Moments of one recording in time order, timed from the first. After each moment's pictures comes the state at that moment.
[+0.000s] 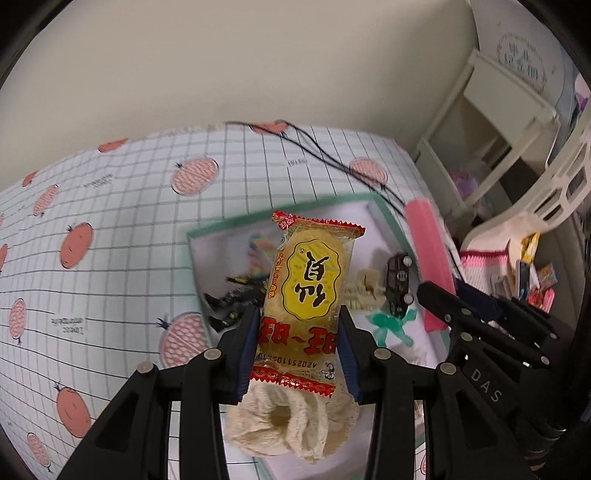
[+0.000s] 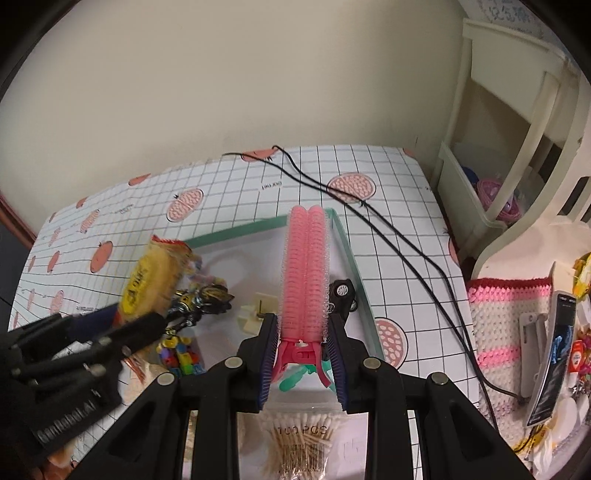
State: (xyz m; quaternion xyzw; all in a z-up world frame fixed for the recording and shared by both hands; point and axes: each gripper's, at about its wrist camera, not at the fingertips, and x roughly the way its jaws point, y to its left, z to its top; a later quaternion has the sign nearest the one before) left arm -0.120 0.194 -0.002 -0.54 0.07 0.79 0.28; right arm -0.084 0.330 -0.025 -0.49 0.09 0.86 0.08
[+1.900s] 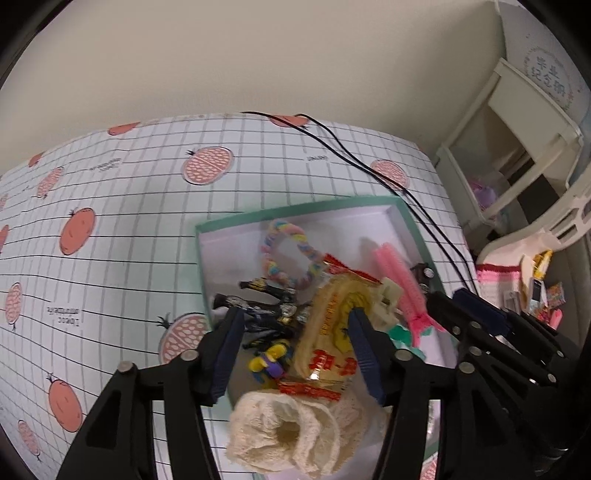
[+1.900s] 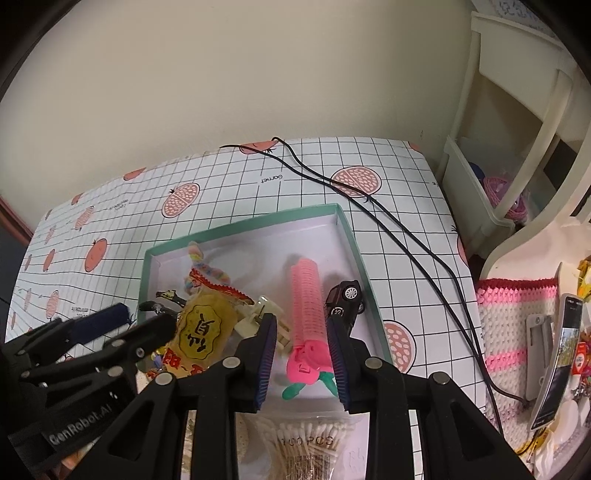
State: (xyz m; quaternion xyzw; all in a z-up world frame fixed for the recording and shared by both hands) left arm -0.134 0.191 -0.012 -0.54 0.05 0.80 0.23; right arm -0.098 0.328 -0.033 -0.51 0.09 0.85 0.09
